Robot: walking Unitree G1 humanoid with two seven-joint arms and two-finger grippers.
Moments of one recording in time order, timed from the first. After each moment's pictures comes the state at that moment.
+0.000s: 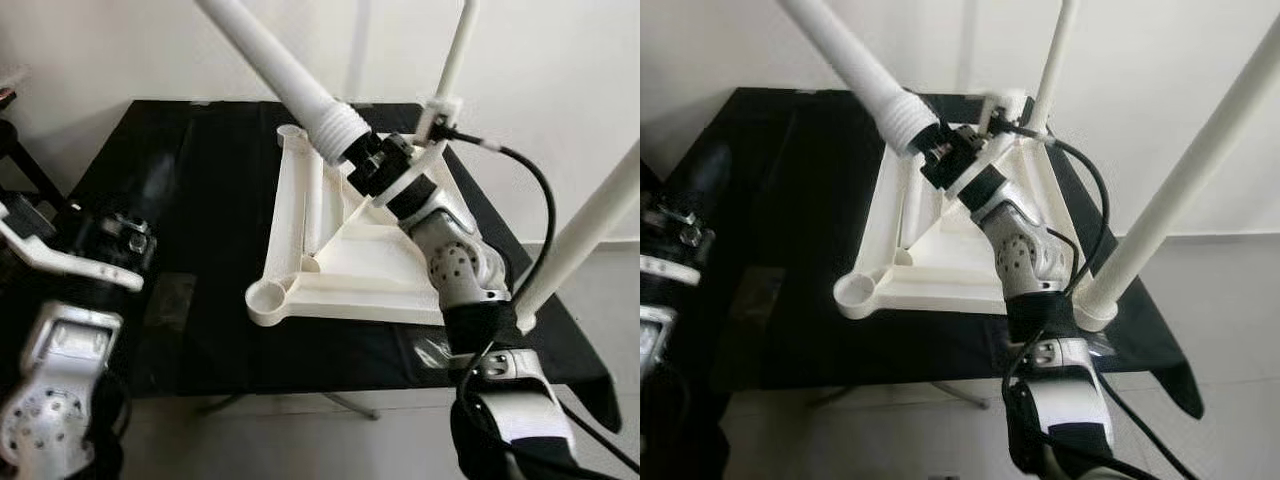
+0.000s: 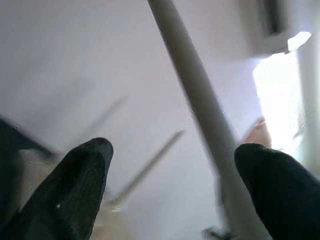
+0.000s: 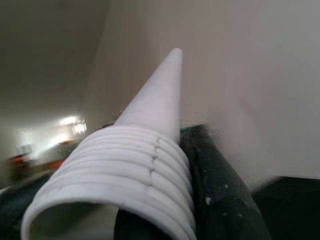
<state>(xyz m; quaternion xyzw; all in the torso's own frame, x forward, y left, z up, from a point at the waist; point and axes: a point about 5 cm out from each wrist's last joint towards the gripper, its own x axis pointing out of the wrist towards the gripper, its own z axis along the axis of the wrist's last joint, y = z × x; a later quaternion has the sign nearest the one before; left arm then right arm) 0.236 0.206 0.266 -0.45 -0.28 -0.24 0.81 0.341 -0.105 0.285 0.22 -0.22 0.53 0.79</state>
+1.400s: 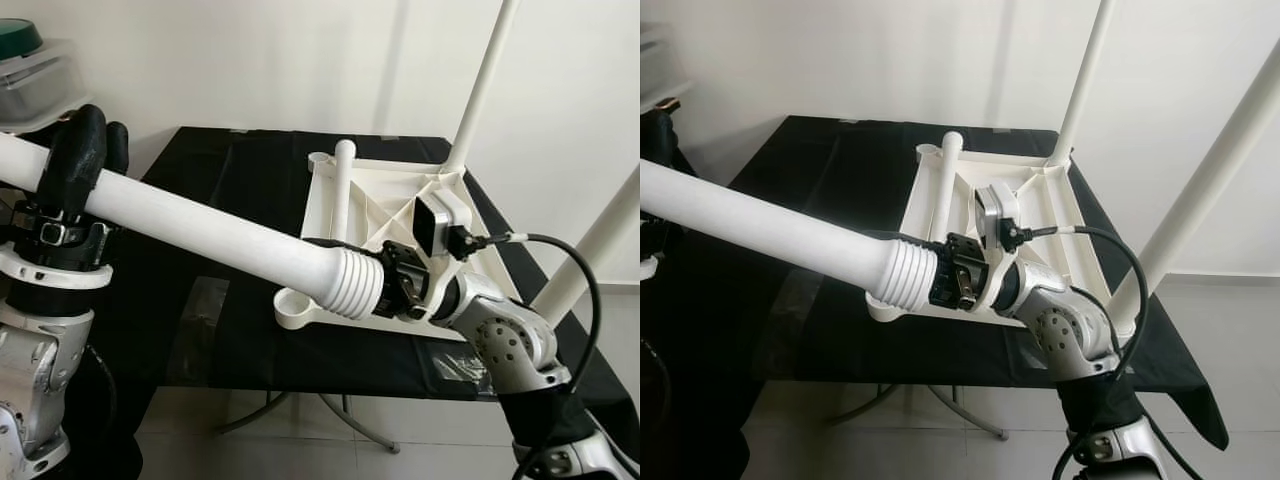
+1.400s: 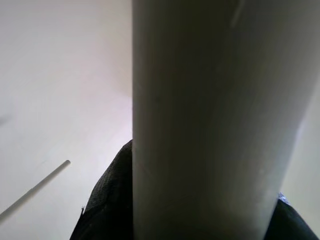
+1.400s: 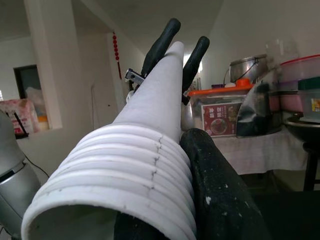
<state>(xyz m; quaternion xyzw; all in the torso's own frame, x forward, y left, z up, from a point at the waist) 0.220 0.219 0.293 -0.56 -0.28 -0.37 0.69 0.280 -0.098 0.237 0.15 -0.10 0.71 0.68</state>
